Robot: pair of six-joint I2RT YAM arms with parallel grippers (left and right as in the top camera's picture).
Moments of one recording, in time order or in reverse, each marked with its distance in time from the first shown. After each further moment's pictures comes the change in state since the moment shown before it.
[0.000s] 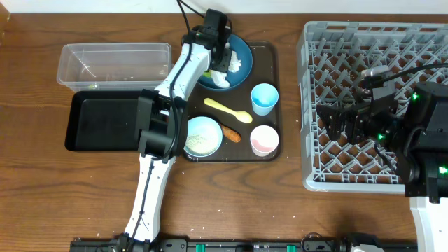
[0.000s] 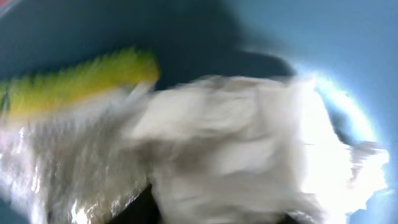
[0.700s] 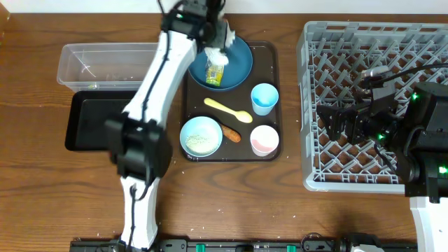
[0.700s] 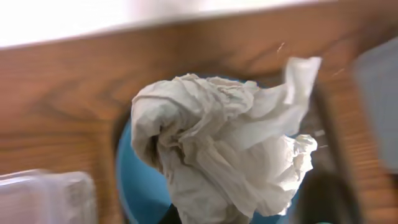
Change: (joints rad) left arm 0.002 -0.372 -0.007 -0.124 -0.002 -0.104; right arm 0.000 0.000 0.000 -0.004 0.000 0.000
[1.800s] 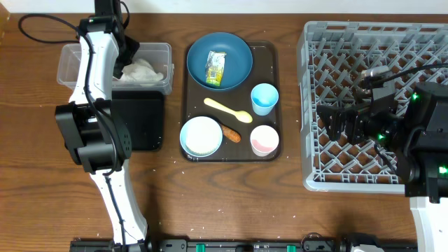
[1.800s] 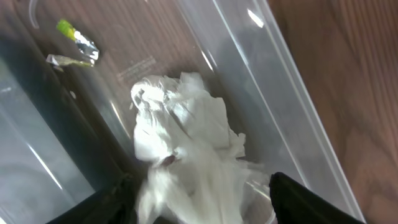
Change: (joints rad) left arm 0.426 0.114 -0.111 -0.116 -0.156 -0.819; right arm 0.000 0.000 0.000 0.000 0.000 0.000
